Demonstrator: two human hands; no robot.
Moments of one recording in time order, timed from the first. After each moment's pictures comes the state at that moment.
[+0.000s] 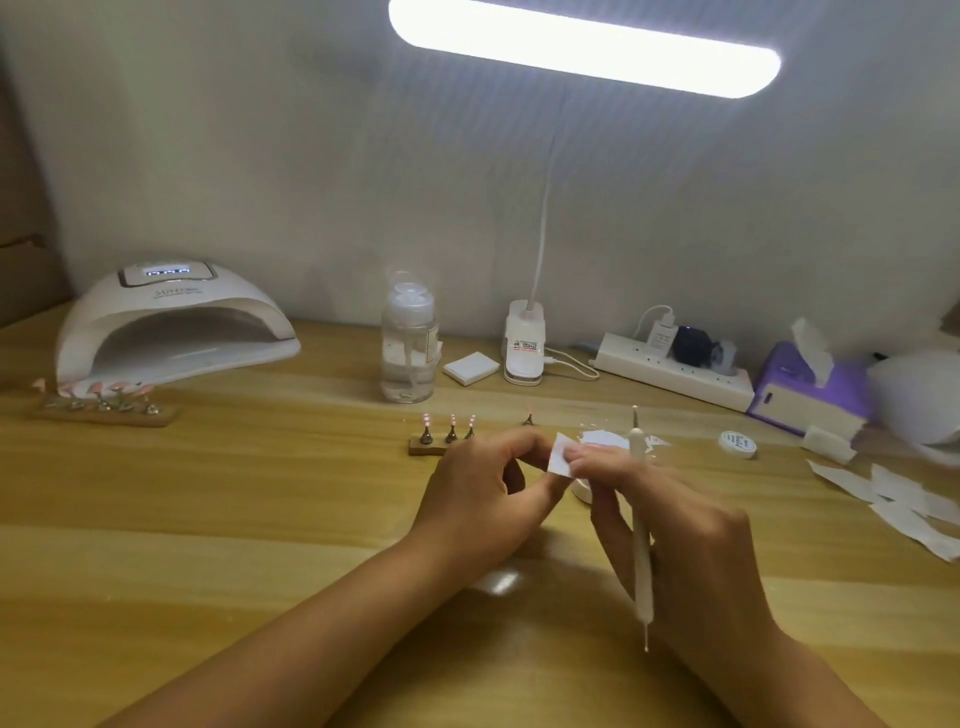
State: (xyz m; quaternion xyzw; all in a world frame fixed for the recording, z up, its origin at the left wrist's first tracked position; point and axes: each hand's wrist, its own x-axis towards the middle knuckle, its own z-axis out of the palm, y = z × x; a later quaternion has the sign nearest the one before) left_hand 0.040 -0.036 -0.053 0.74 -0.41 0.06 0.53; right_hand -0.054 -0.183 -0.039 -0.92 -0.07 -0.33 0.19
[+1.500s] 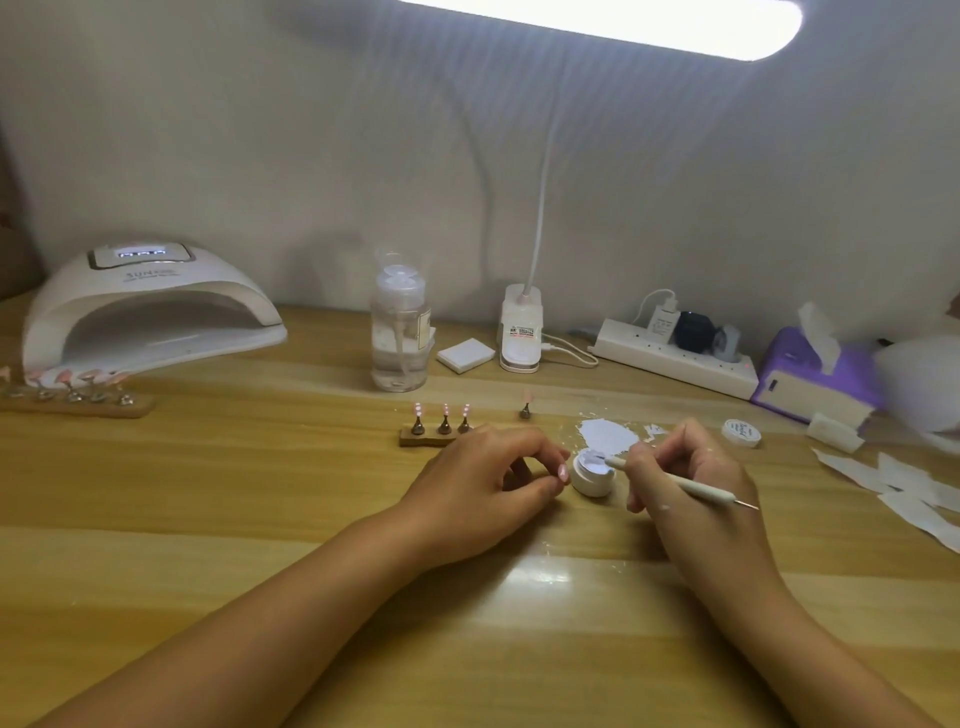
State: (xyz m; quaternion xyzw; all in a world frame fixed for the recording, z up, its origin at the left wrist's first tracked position) left_hand 0.062 -0.036 -0.055 0.77 -0.46 -0.05 0.44; right_hand -0.051 -0.197 -0.047 -0.81 0.19 -0.33 0.44
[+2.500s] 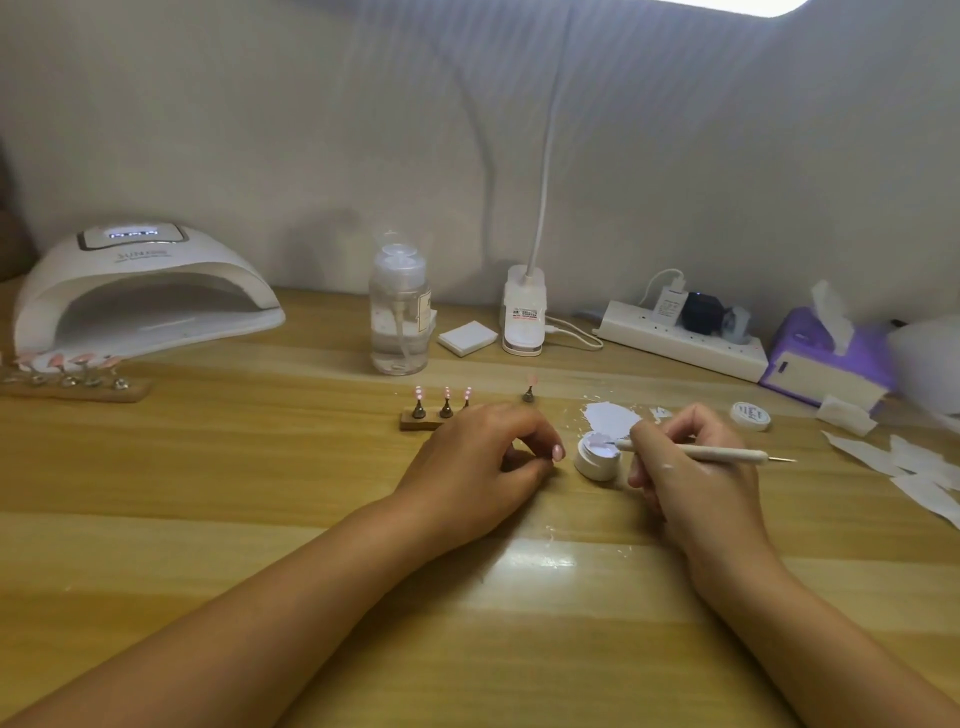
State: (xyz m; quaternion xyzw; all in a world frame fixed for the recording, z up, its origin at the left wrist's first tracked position) left_hand 0.063 -0.037 -0.056 0.80 -0.45 0.01 0.39; right_hand -0.037 -0.195 -0.049 -0.71 0.24 -0.34 0.57
